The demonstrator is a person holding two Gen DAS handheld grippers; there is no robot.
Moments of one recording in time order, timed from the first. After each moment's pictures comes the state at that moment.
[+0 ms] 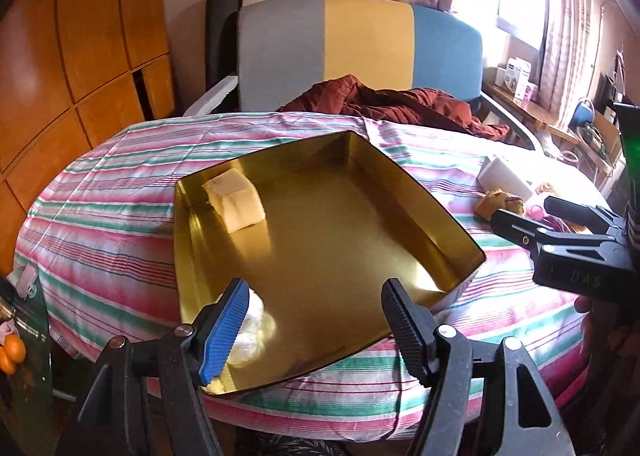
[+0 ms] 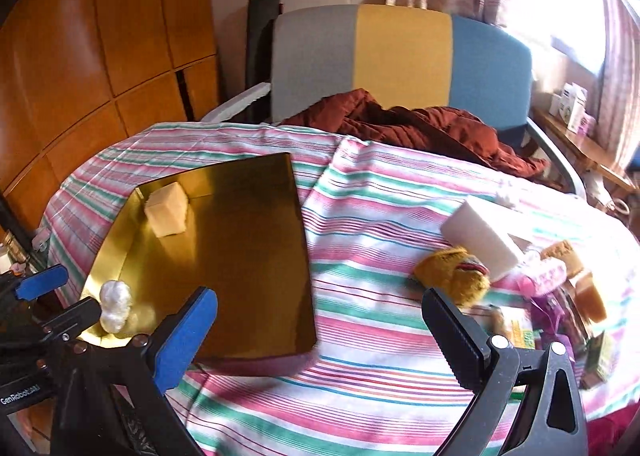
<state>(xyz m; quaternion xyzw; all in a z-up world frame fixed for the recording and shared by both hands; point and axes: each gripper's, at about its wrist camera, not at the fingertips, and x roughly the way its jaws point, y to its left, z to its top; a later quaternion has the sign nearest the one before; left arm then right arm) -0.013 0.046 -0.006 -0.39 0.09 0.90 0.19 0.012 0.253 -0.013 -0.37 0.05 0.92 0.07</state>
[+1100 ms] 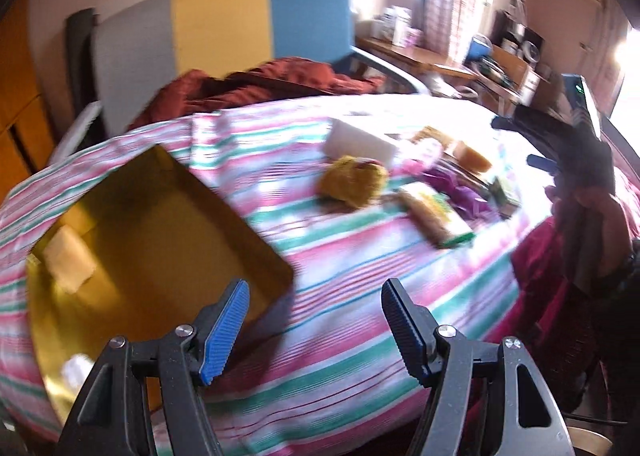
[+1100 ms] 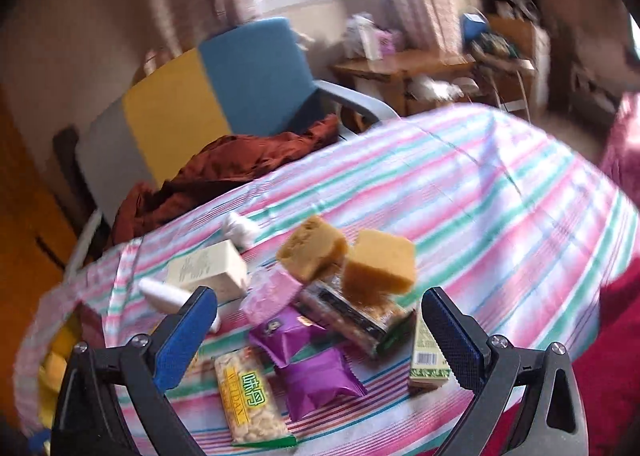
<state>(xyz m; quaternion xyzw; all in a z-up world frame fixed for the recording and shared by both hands) 0.015 0.191 -0.016 -0.41 0.16 0.81 0.39 0.122 0.526 -0.012 -0.28 0.29 0.86 0.33</state>
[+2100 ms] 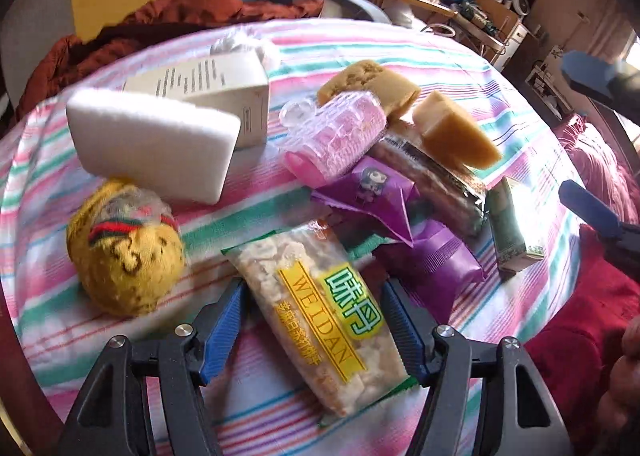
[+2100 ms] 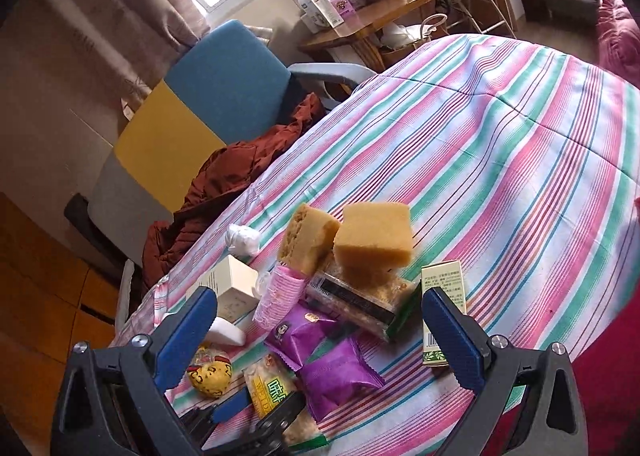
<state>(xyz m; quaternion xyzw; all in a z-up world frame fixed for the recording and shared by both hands) 0.000 0.411 -0.106 -0.50 0.19 0.74 0.42 0.138 0.558 -0.034 -0.25 0.41 0.82 0.29</state>
